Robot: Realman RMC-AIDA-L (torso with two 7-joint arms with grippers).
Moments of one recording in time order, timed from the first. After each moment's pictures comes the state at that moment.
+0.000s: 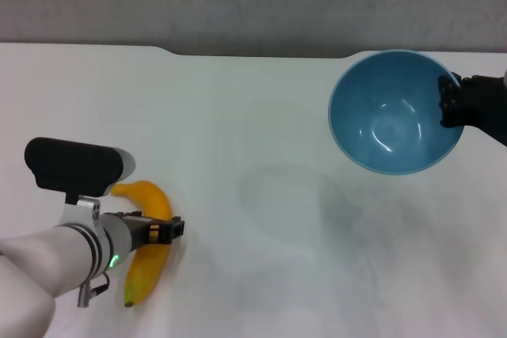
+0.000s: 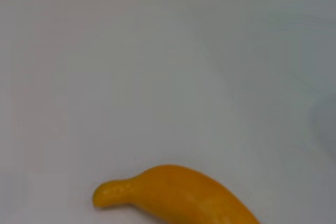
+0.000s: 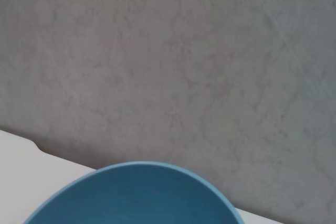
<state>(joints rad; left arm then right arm) -0.35 -2.03 -1.11 -1.09 -0.12 0.46 2.64 0.14 2.01 1.41 1.44 -2.60 0.27 -0.38</state>
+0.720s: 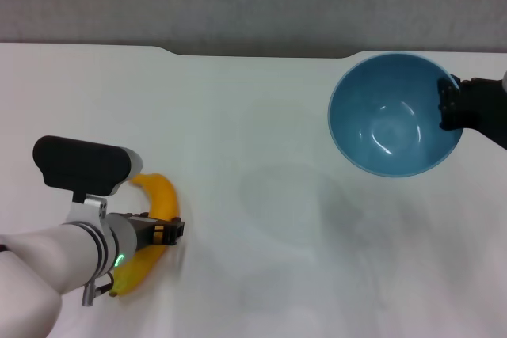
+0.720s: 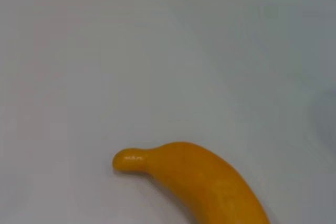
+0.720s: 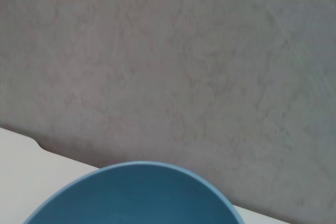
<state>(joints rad) -0.37 -2.03 -1.09 -1.07 -0.13 0.47 2.64 0.14 2.01 1.40 1.44 -2.60 0.26 -0.38</state>
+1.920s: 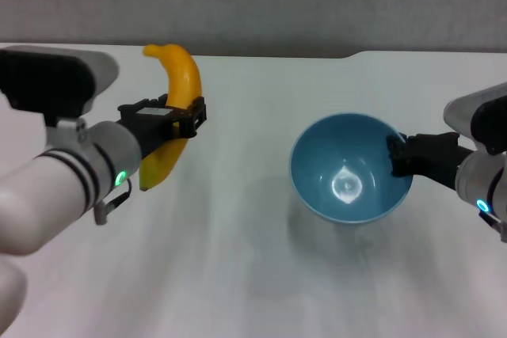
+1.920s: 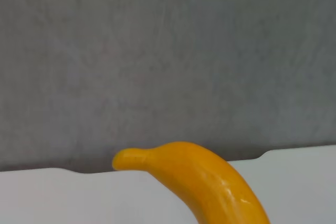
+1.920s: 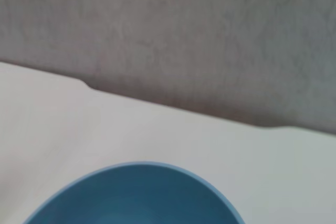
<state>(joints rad) -0.25 -2.03 -1.20 -1.37 -0.04 0.25 2.63 0.28 2.00 1.32 1.19 -2.43 0.29 -0.37</state>
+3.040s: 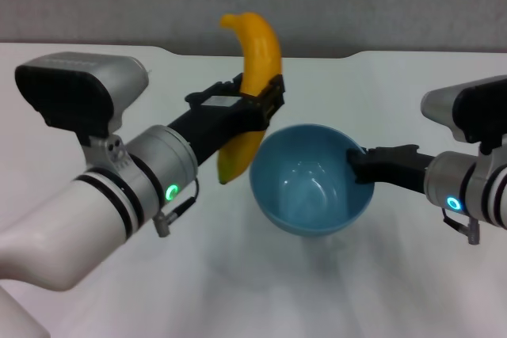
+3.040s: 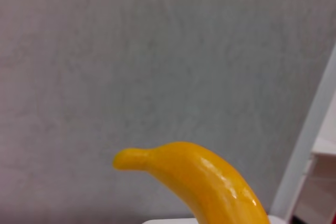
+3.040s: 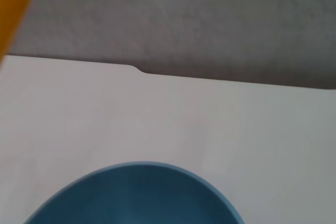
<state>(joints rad) -0.19 -2.03 -1.04 -1.43 -0.08 -0.03 2.55 0.35 2.01 1.33 1.14 -2.12 0.41 -0.52</state>
